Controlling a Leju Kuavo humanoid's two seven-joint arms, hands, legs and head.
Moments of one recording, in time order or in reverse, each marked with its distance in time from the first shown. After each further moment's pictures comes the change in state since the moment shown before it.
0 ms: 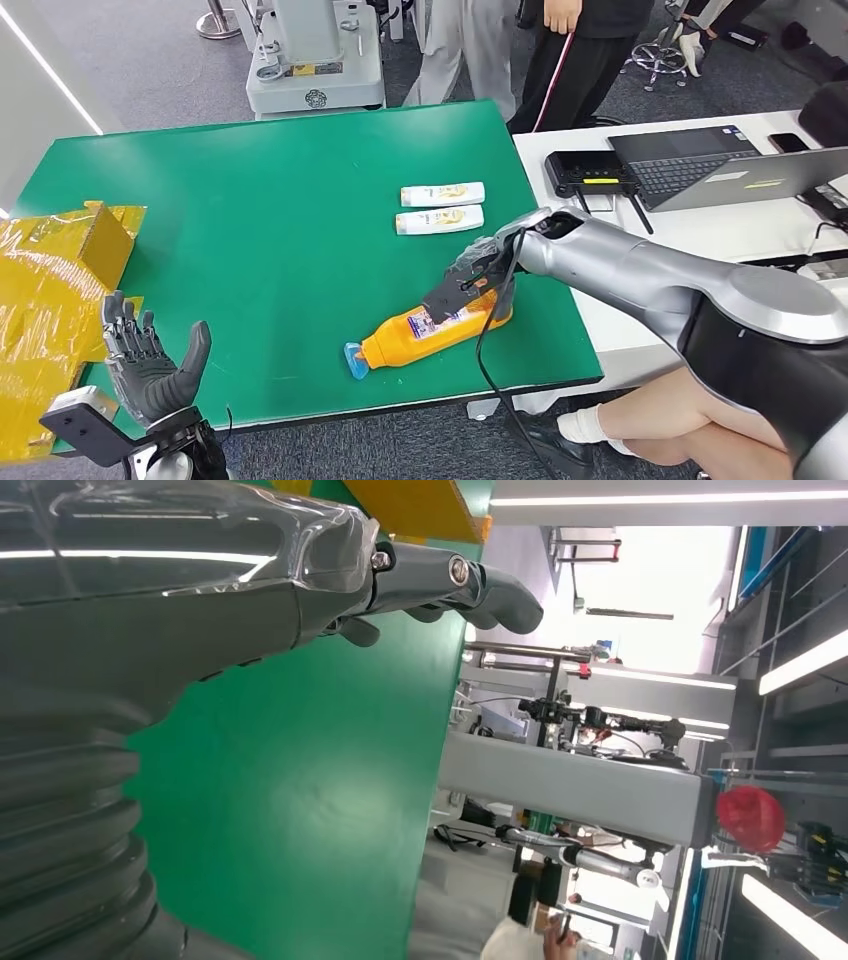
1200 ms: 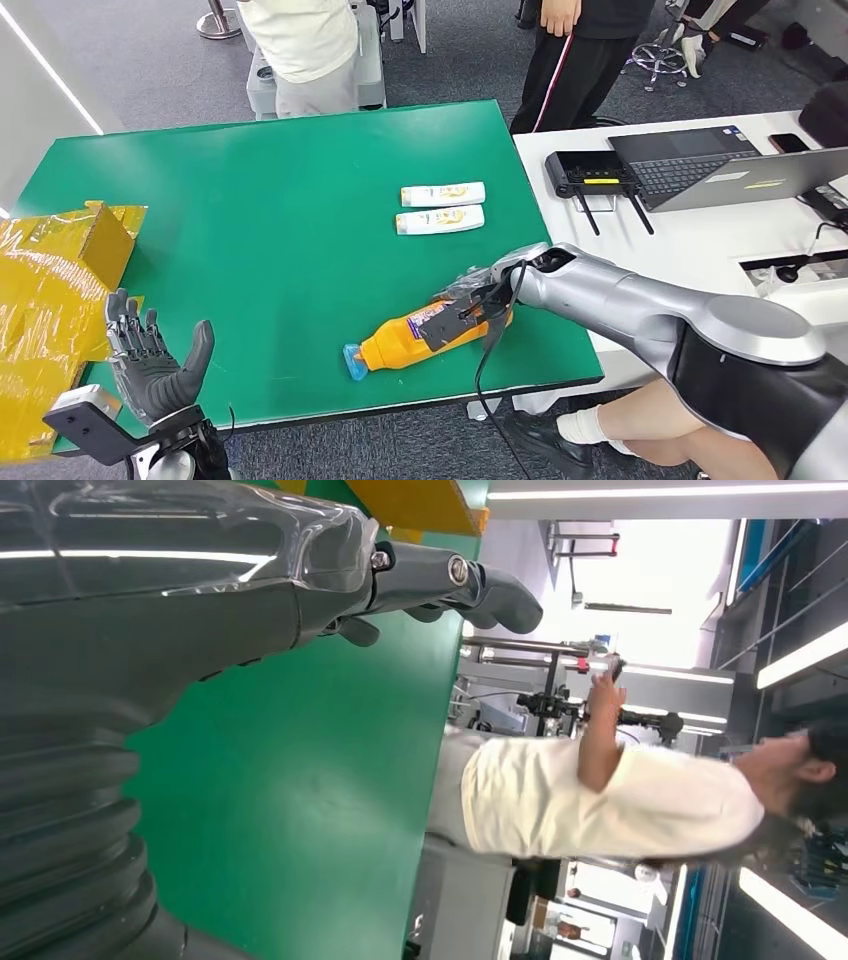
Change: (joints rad) left arm -0.002 -0.001 -0.011 0.000 0.000 0.002 0.000; right arm 0.111 0.015 0.000 0.039 -0.011 -0.092 -0.084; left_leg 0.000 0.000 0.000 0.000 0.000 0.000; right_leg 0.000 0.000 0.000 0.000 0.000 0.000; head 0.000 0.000
